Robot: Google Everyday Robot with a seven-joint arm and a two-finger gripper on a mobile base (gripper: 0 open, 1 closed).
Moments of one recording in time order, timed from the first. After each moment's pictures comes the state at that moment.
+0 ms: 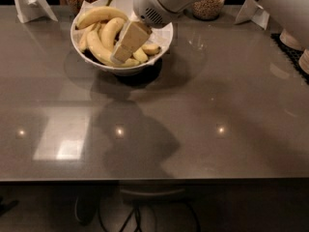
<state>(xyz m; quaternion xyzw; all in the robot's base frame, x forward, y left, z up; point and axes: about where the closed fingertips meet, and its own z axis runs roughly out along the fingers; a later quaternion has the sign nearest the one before) 0.605 0.062 0.994 -0.60 0.68 0.08 0.41</state>
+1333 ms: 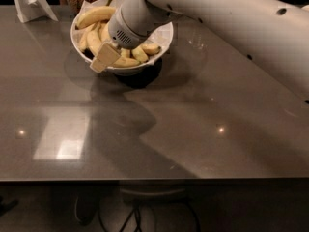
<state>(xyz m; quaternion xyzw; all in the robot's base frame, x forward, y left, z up) 0.617 0.121 0.924 -0.56 0.73 0.14 0.35</state>
